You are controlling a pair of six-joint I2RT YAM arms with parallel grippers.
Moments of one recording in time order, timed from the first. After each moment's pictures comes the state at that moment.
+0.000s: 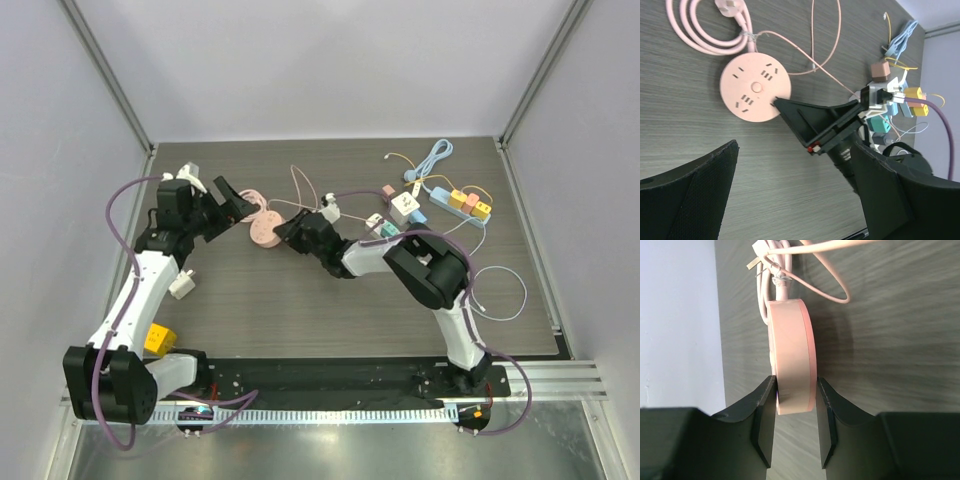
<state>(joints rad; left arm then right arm) -0.09 1.16 0.94 -0.35 0.28 -0.66 0.83 2.09 1.15 0.53 0.19 1.19</state>
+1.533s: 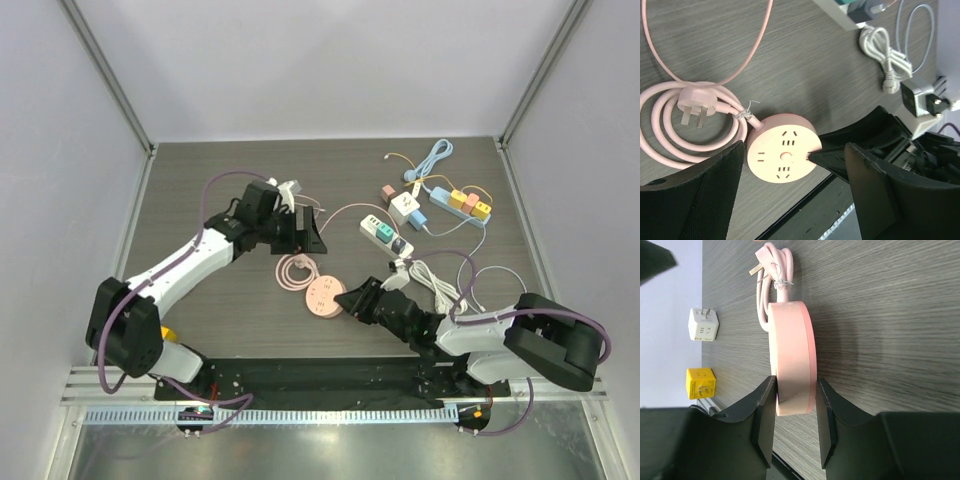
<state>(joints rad) -0.53 1.43 1.07 -0.40 0.40 -0.53 1.02 1.28 0.19 0.68 0.32 1.17</state>
